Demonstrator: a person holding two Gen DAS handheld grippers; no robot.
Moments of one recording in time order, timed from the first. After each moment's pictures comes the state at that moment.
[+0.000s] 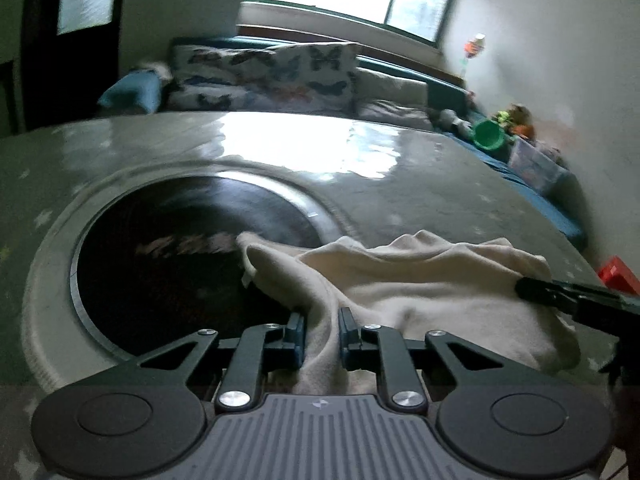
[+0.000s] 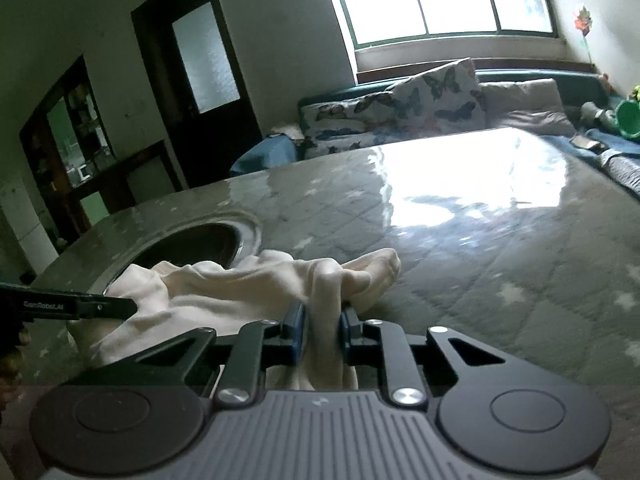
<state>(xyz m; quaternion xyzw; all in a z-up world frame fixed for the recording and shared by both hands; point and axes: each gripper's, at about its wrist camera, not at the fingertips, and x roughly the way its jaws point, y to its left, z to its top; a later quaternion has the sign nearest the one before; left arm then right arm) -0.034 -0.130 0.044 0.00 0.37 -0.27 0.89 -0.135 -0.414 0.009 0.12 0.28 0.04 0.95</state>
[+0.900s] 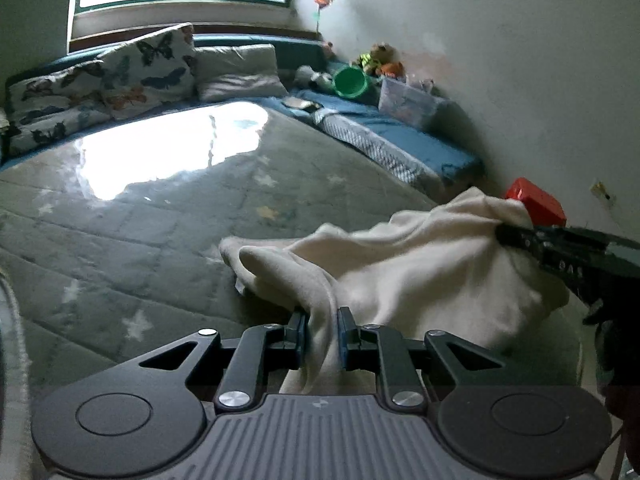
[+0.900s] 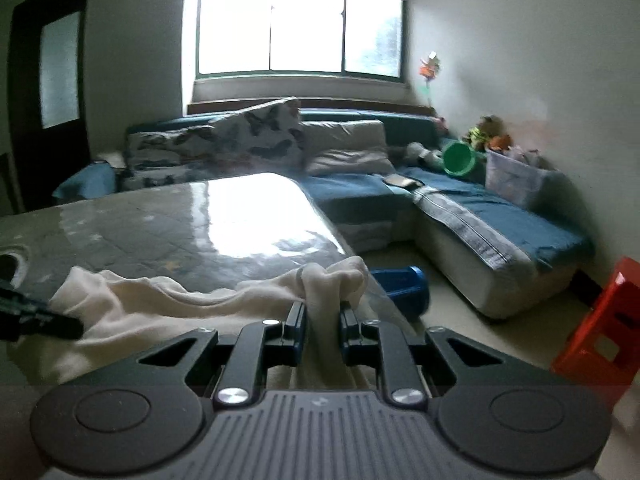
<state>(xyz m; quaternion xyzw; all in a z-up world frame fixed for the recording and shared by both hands) -0.050 -0.370 0.026 0.08 0.37 -0.44 0.82 -0.208 -0.562 0.029 0.05 0.26 -0.23 0.94</state>
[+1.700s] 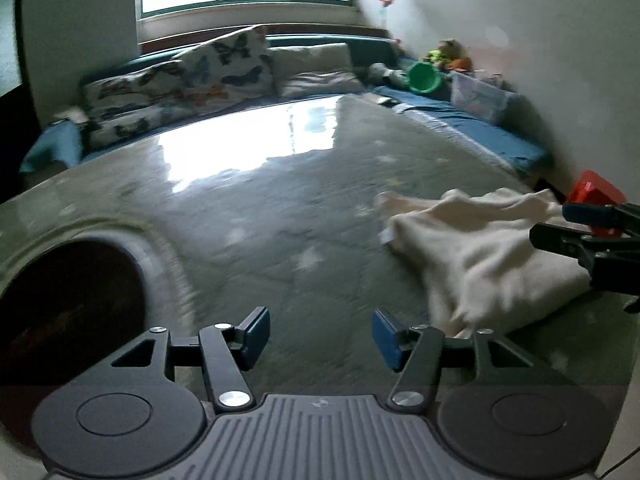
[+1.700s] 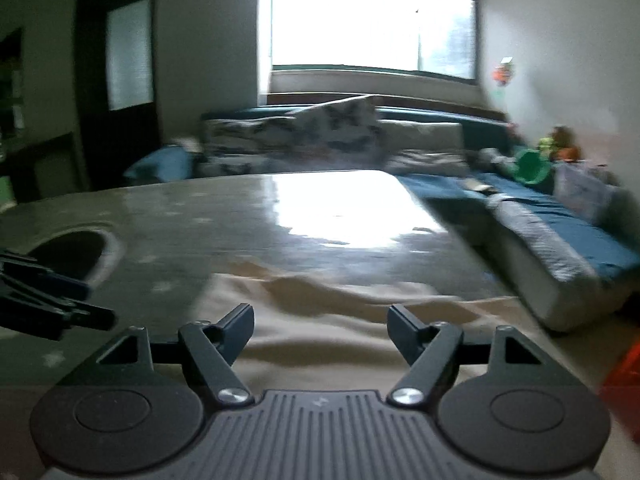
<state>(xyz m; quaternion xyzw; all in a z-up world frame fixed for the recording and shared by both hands) -0.049 -0.255 0.032 0.11 0.36 -0.32 0.87 -0.173 -0.460 0.040 0.04 0.27 -0.09 0.96</state>
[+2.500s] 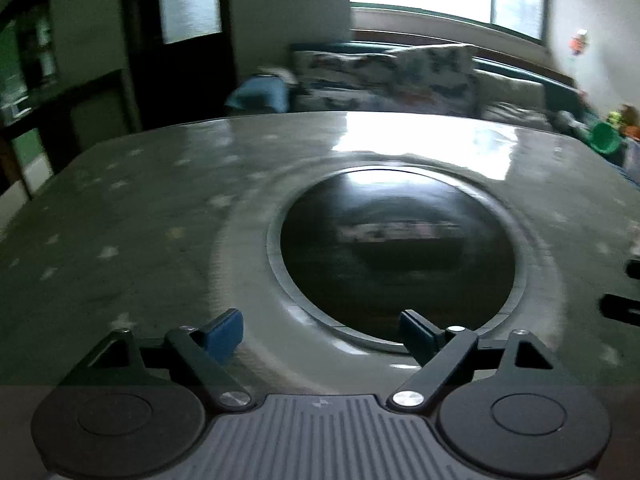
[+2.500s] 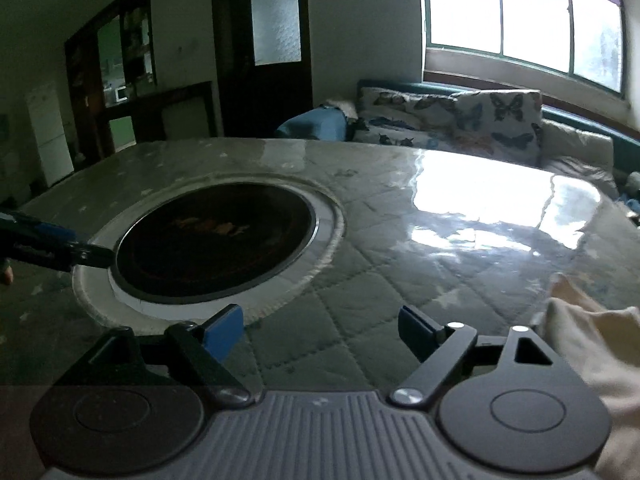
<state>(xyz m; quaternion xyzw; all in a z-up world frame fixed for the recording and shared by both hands) -0.028 -0.025 0.020 0.04 0.36 -0.05 0.93 -0.069 -0.301 0.010 0.00 0.31 0.10 0.94</state>
